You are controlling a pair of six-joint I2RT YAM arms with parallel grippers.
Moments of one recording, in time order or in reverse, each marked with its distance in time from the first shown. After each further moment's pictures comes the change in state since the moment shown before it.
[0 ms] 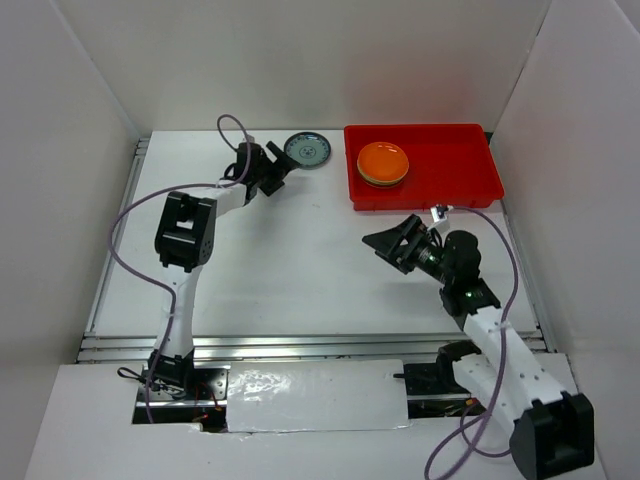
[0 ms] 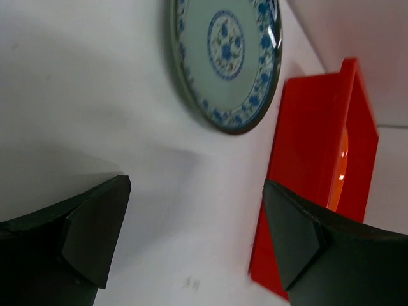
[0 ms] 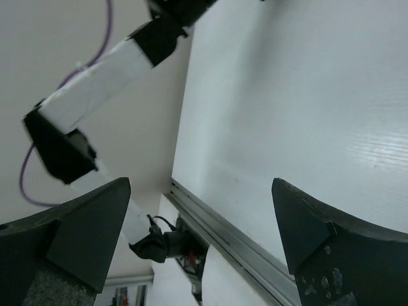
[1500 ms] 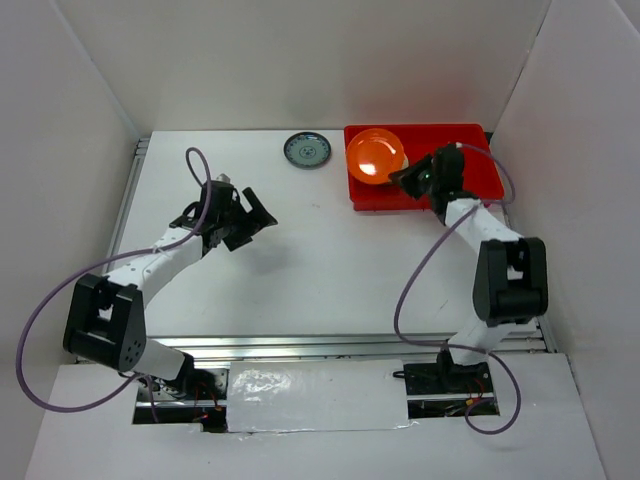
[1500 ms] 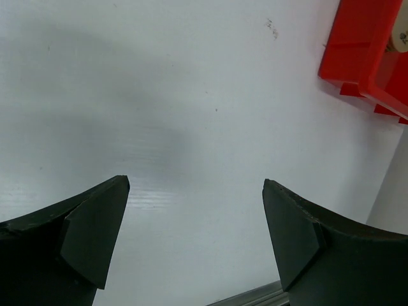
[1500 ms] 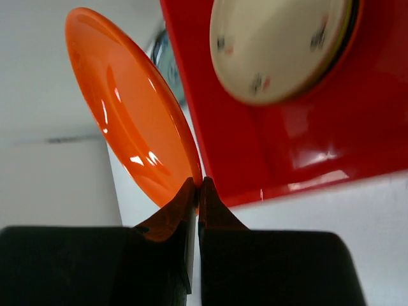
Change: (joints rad) left arm -0.072 -0.905 -0.704 -0.445 -0.102 0.138; right arm -0.132 0.784 0.600 -0.060 0.304 -0.055
